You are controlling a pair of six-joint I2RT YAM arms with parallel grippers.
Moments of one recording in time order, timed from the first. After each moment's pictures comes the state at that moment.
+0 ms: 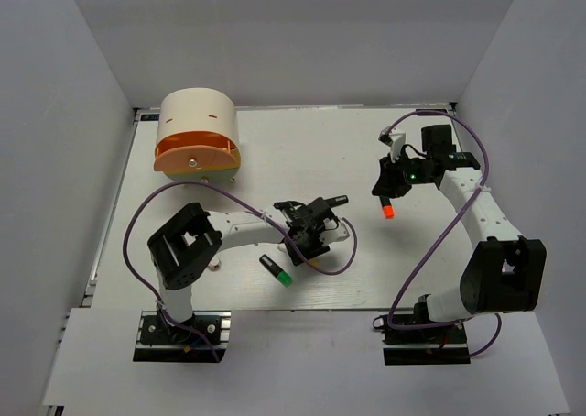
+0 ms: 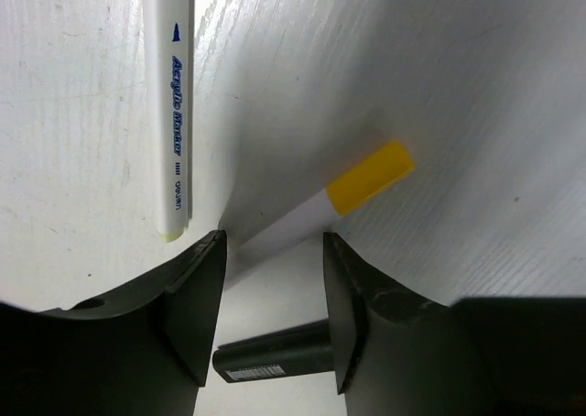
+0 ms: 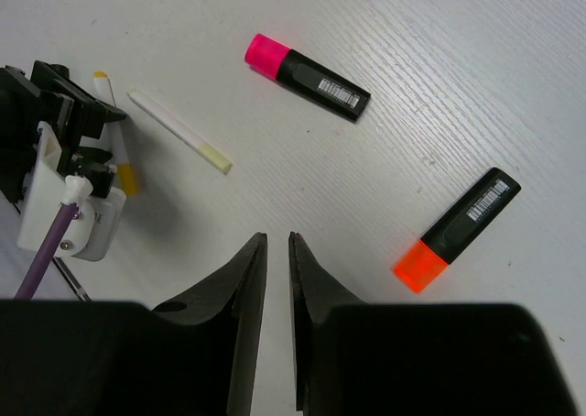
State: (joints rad) left arm -1.02 1.84 1.19 -0.59 -0.01 0.23; right arm 0.08 1.42 1.16 -0.75 -0.72 -0.46
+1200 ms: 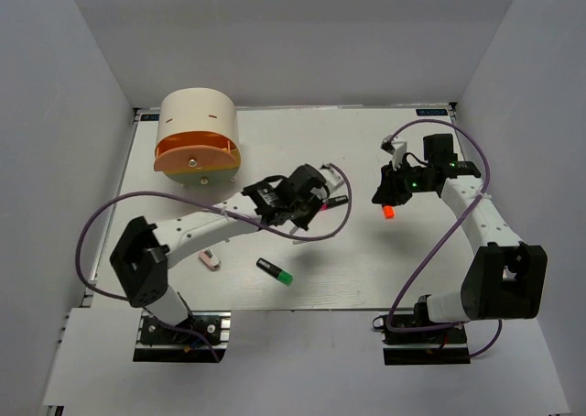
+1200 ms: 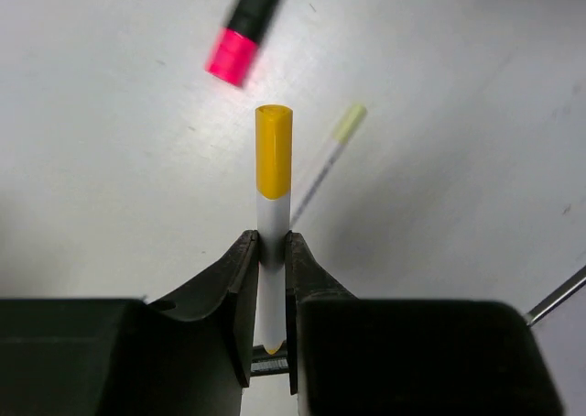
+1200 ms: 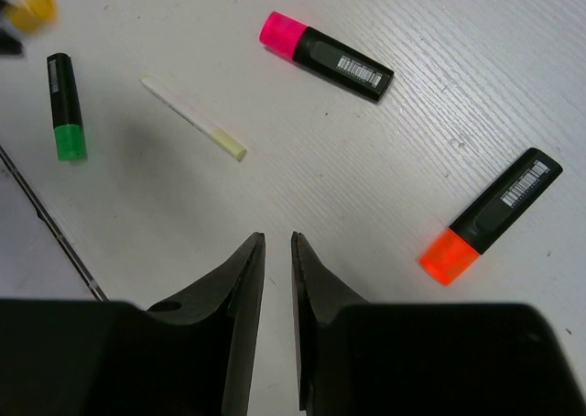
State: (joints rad) left arm -0.97 1.62 1.29 -0.55 -0.14 -0.05; right arm 0.06 1.38 1.08 -0.73 -0.75 -0.45
